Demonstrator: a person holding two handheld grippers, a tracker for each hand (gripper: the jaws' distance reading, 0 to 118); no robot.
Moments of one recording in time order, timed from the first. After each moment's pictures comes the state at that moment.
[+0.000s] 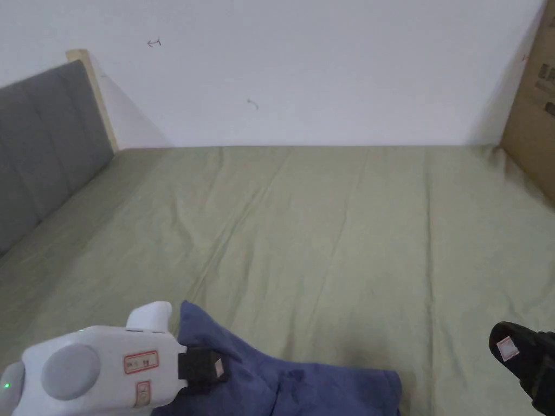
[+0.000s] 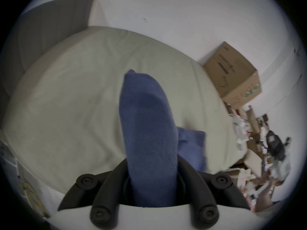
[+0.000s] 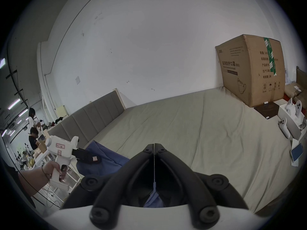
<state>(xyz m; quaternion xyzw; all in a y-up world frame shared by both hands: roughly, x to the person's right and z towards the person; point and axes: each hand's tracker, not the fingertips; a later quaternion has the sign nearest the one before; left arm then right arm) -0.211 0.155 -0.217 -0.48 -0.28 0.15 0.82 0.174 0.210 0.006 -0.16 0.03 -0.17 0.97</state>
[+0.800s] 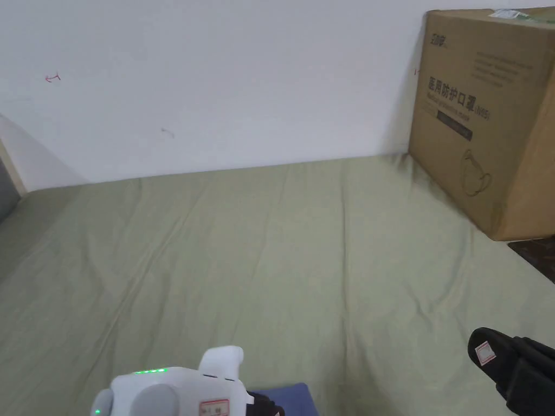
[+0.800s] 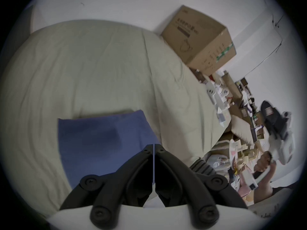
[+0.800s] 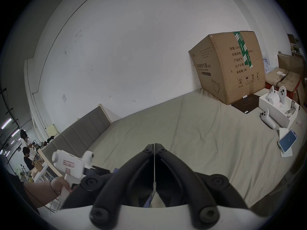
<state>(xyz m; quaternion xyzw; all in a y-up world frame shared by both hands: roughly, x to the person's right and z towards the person) -0.026 0.107 -0.208 -0.53 -0.39 0.03 0.75 0.263 0.195 0.041 -0.13 -0.05 -0.22 0.97</state>
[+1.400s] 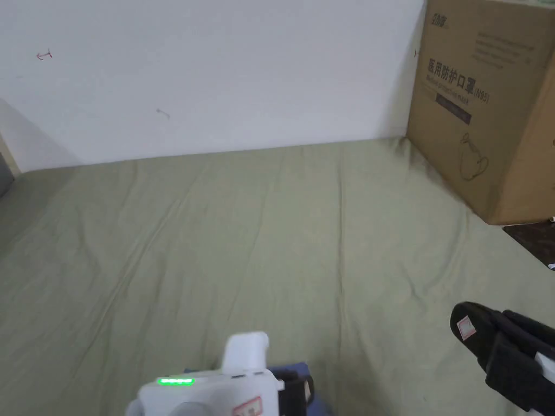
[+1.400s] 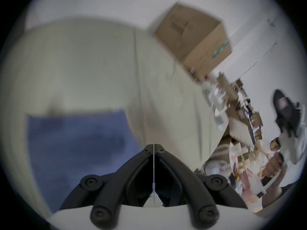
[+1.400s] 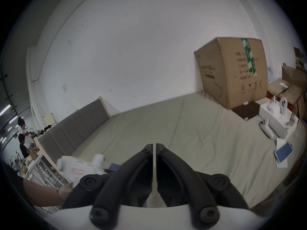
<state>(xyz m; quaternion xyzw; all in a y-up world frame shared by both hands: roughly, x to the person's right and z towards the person) -0.025 0.128 -0.171 -0.39 -0.42 0.09 0.81 0.248 0.211 0.039 -0.12 -0.03 -0.16 0.98</state>
